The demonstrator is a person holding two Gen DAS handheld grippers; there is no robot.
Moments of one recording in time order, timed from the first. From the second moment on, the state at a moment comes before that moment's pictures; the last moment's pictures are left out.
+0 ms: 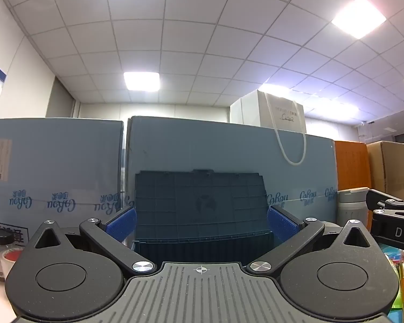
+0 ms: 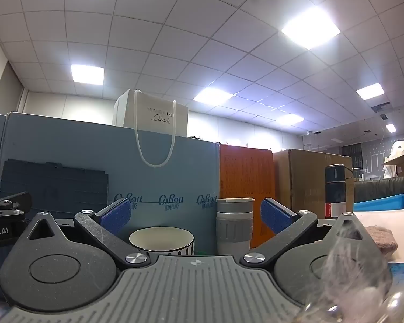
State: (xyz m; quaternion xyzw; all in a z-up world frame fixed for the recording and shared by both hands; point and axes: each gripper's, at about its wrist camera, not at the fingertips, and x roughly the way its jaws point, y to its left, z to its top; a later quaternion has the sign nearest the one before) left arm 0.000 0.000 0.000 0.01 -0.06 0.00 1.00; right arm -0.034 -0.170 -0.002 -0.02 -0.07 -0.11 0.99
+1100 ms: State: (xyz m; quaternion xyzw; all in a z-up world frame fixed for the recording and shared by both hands) left arm 0.006 0.002 0.000 0.01 -0.05 0.00 1.00; right arm -0.033 -0.170 0.001 -0.02 -0.07 -0.11 0.99
